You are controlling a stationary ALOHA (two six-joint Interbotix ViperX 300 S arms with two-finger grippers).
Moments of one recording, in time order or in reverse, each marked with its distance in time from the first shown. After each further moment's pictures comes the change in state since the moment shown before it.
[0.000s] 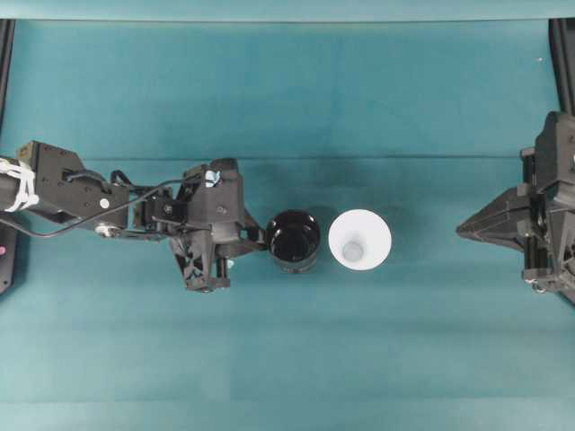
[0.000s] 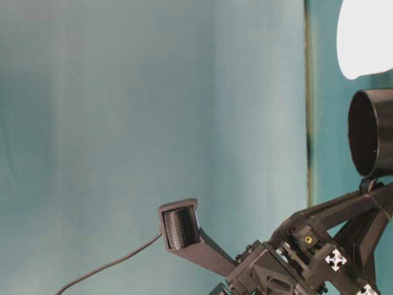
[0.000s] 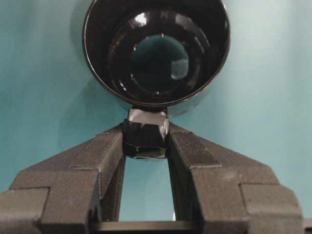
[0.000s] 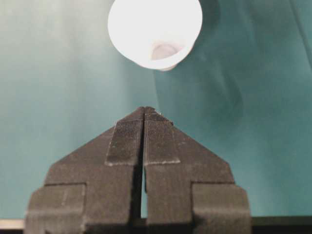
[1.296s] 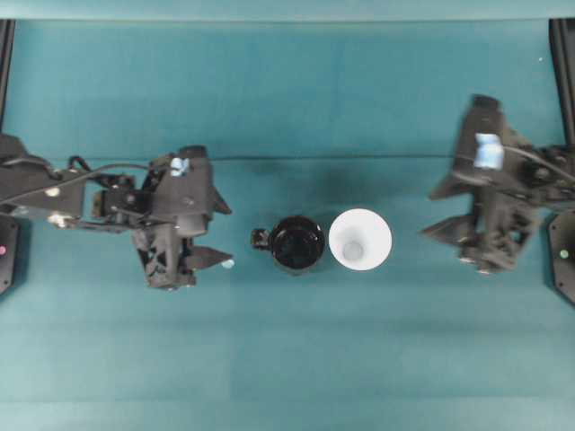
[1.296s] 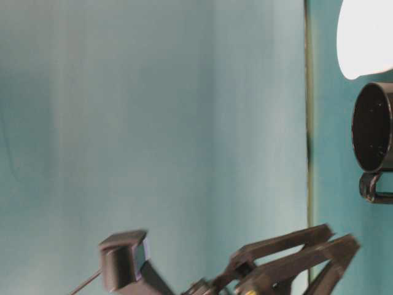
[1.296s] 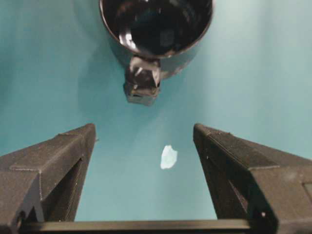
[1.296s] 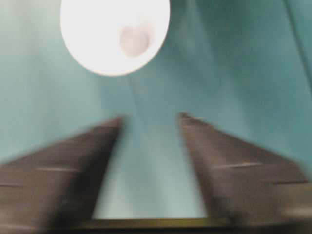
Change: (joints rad) left arm -0.012 -0.247 0.049 0.002 0.236 -0.008; right arm -0.080 0.344 -0.235 -0.008 0.121 0.023
